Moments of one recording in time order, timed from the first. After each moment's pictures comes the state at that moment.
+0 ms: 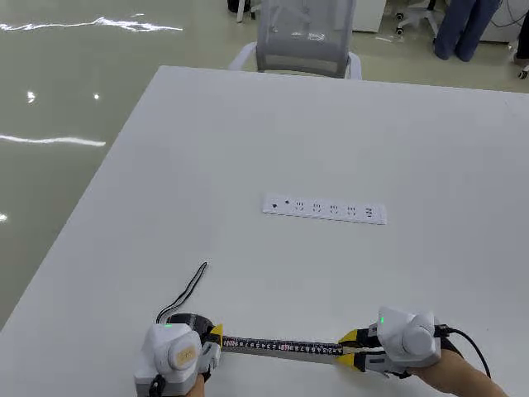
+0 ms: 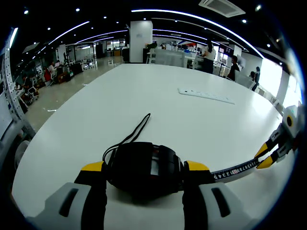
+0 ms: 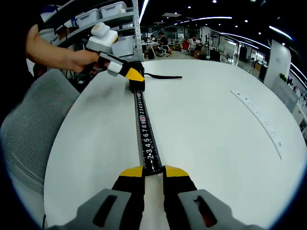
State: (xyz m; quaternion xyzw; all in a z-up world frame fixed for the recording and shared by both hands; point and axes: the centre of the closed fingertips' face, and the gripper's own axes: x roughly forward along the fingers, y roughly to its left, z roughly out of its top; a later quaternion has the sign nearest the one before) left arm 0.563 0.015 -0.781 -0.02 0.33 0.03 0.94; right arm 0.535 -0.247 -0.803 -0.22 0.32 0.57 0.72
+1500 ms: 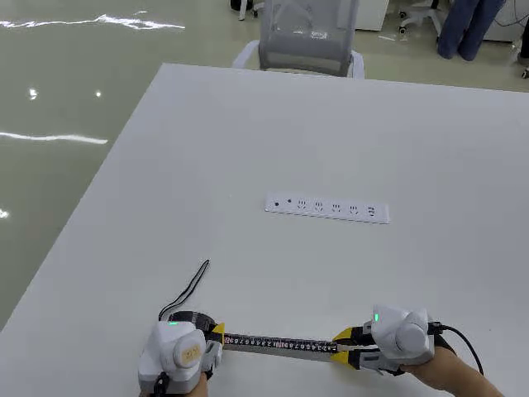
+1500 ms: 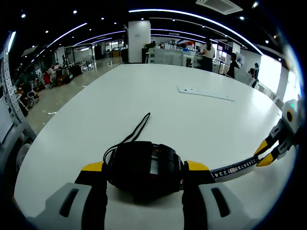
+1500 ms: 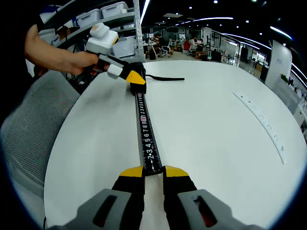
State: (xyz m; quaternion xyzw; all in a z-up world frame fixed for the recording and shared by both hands) left arm 0.563 0.016 -0.782 0.00 0.33 0.03 0.94; right arm 0.536 -0.235 -0.804 -0.22 0.32 0.58 0.72
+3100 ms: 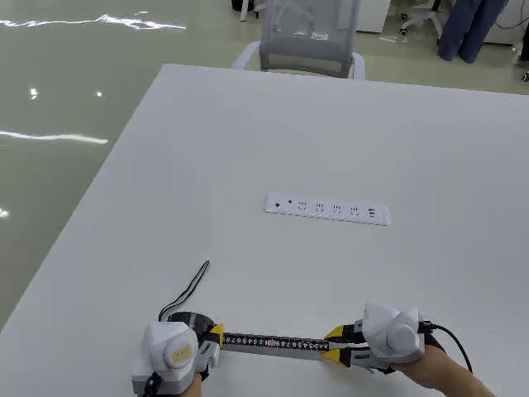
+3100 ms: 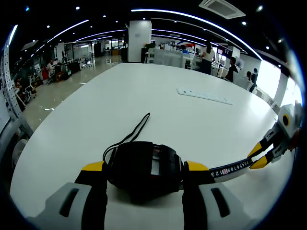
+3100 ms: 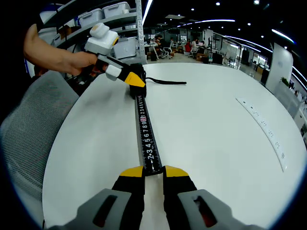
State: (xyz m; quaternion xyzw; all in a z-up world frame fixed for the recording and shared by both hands) left arm 0.563 0.018 -0.782 -0.03 0.33 0.02 0.94; right arm 0.540 -0.219 -0.801 -0.22 0.31 0.58 0.72
